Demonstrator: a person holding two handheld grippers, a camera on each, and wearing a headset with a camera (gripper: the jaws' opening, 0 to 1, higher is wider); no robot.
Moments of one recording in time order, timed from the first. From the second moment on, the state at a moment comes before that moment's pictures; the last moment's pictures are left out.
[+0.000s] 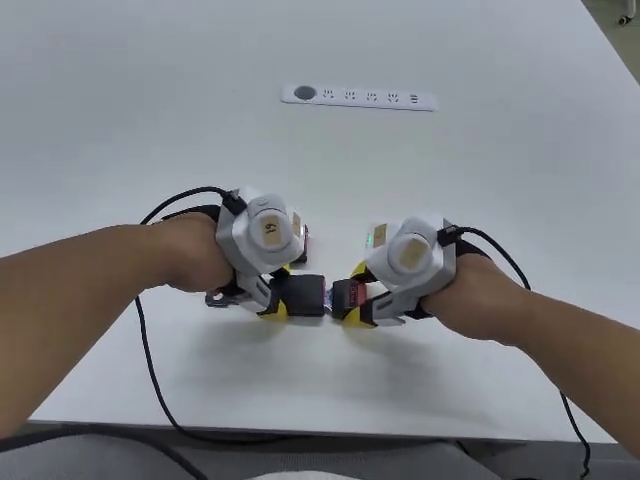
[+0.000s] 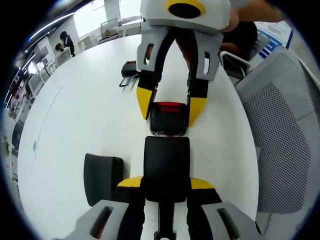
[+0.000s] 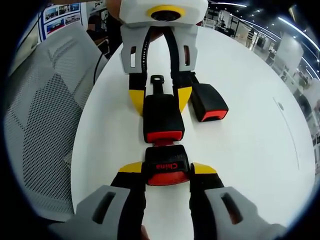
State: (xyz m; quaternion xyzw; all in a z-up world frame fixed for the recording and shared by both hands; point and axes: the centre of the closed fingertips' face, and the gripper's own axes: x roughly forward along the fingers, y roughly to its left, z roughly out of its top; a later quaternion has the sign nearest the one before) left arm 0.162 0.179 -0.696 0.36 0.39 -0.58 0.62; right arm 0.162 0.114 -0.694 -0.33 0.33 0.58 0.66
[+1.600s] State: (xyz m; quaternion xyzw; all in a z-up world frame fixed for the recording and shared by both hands) left arm 0.158 0.182 -0.664 0.29 0.40 -0.56 0.66; right arm 0.162 0.110 -0.671 -0.28 0.35 0.56 0.70
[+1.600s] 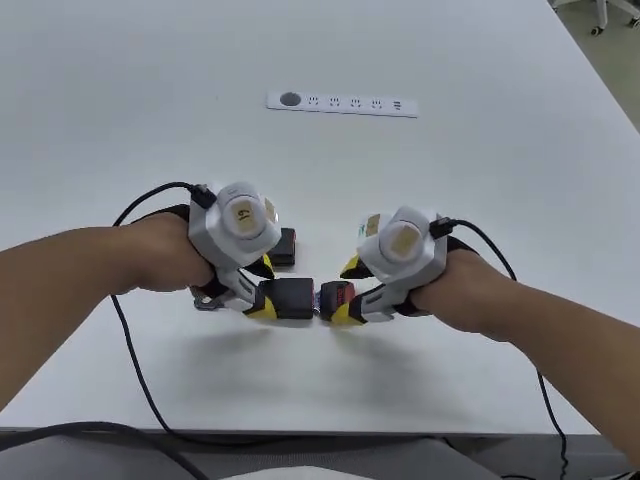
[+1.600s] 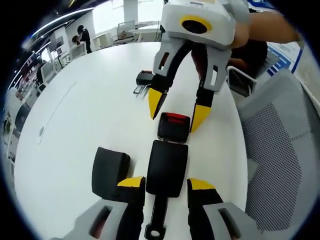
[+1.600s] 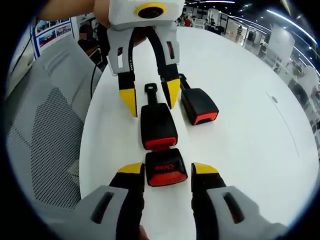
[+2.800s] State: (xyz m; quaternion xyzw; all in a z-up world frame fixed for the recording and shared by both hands) left arm 0.236 0.198 -0.674 0.34 0.39 -0.53 0.67; right arm 0.238 -0.015 -0.669 -0.34 0.36 0.49 0.72
